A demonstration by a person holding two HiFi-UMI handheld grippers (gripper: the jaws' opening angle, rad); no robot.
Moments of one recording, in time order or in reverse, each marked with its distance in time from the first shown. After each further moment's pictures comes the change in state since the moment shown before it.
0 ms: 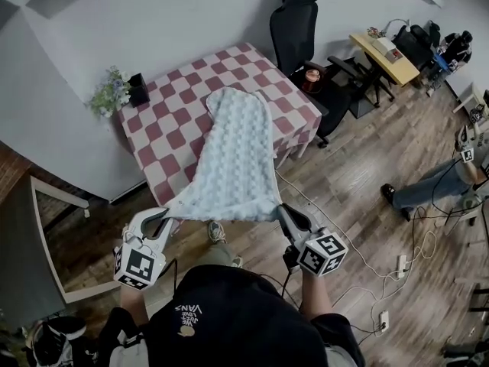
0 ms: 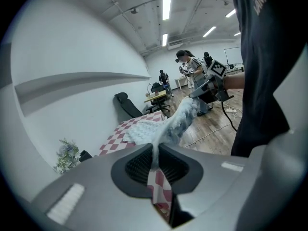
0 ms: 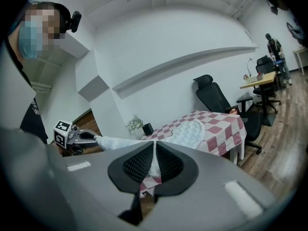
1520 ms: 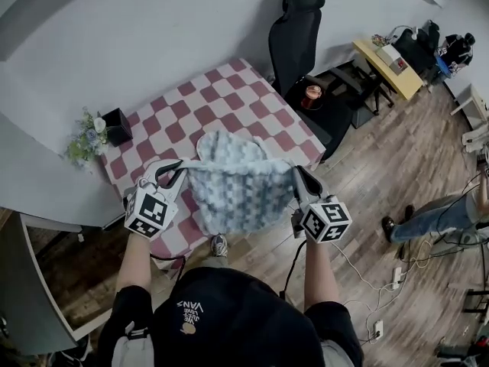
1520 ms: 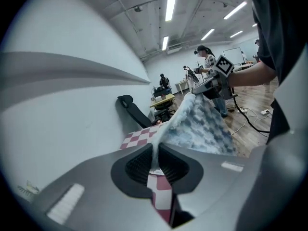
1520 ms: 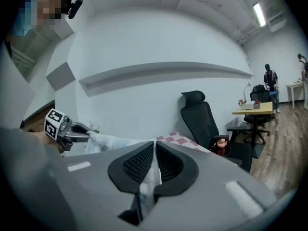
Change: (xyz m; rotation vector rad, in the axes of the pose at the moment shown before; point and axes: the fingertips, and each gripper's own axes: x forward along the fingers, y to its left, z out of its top) left arm 0.251 0.197 0.060 0.038 -0.086 -0.021; right arm 0.184 -0.166 0.155 -0.170 -0.087 -0.237
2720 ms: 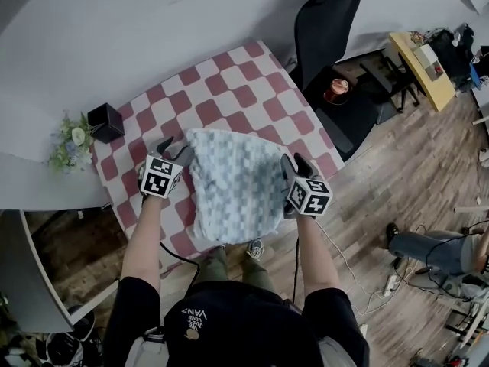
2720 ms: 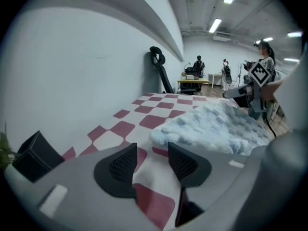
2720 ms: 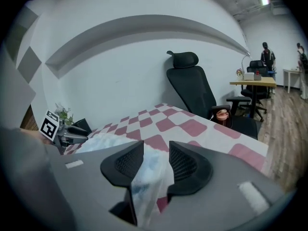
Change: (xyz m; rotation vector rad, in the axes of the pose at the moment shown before) left arm 0.170 0.060 -0.168 -0.455 0.321 0.109; right arm 0.177 -0.099 -0.114 0.102 0.292 -0.076
